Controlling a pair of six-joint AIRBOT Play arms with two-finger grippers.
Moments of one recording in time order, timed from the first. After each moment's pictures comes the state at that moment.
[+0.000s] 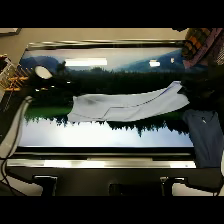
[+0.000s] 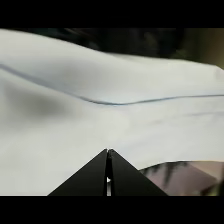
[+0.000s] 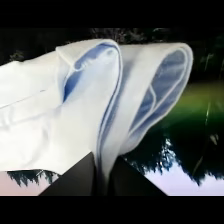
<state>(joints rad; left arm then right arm) -0.19 -1.76 1.62 0.87 -1.10 -1.70 -0.29 -1.45 1.58 1.96 -1.39 -1.52</state>
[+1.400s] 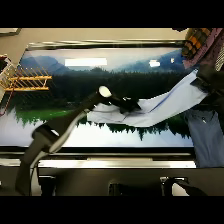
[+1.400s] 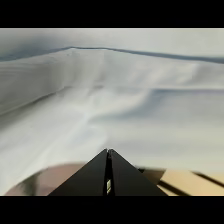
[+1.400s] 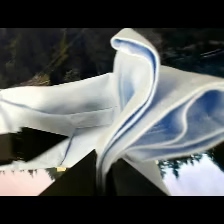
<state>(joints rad) -0.58 -2.11 1.97 0.57 -1.03 -1.81 -0.25 -1.20 1.61 1.97 -1.46 -1.42</state>
